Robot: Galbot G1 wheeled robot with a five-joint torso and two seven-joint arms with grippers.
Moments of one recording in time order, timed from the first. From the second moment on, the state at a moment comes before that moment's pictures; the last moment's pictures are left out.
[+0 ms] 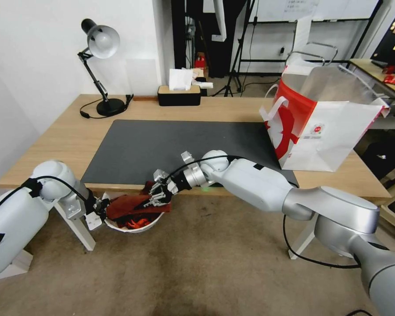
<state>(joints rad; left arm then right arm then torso) 0.73 -0.64 -0.09 -1.54 0.57 -0.79 1.31 -0.07 1.31 -0.82 1.03 0.91 -0.17 -1.10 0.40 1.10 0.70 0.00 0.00</state>
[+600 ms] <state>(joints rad) 0.76 -0.63 -0.11 -1.58 0.57 -0.77 1.31 -0.05 1.14 -0.65 1.33 0.98 -0.15 -0.24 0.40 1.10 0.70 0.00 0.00</state>
